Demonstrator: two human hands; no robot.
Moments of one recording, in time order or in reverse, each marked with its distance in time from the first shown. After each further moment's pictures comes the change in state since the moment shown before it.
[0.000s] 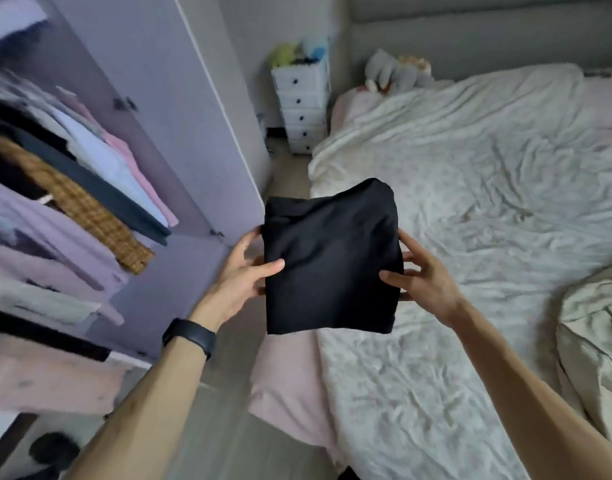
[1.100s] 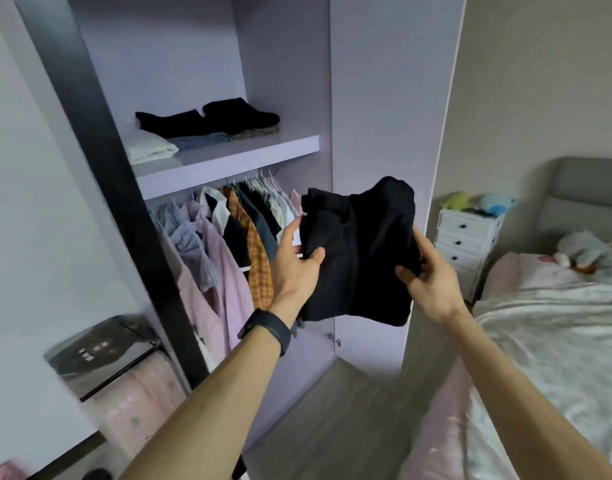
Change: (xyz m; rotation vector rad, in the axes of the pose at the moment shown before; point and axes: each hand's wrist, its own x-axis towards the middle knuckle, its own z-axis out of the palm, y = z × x) left_hand -0.008 0.186 -0.335 0.097 0.884 0.522; right_hand 0.196 -0.247 0.413 -0.372 -0.157 -0.718
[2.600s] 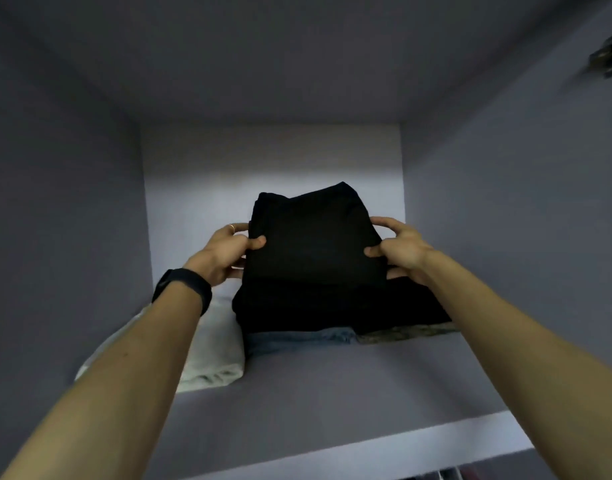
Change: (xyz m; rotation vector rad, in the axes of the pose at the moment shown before) left_hand 0.638 0.103 -0.249 0.162 0.439 -0.064; right_hand 0.726 -0.180 0.369 0.478 -0.660 -0.102
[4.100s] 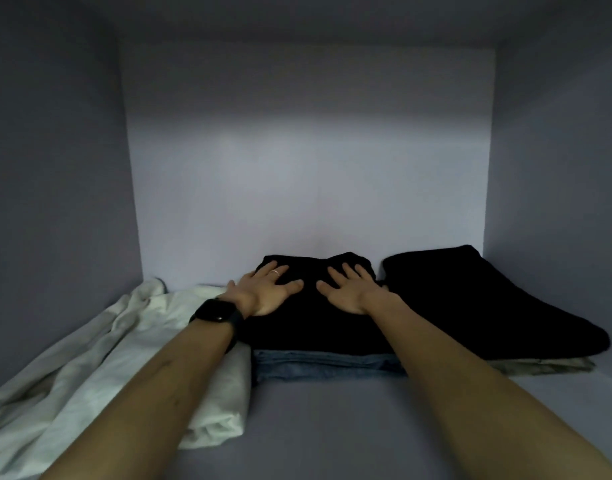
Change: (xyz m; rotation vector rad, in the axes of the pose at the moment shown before) left_hand 0.167 -0.151 0.017 1.064 -0.109 -0.095; right_hand 0.200 0.128 0.169 -1.094 -0.400 0.048
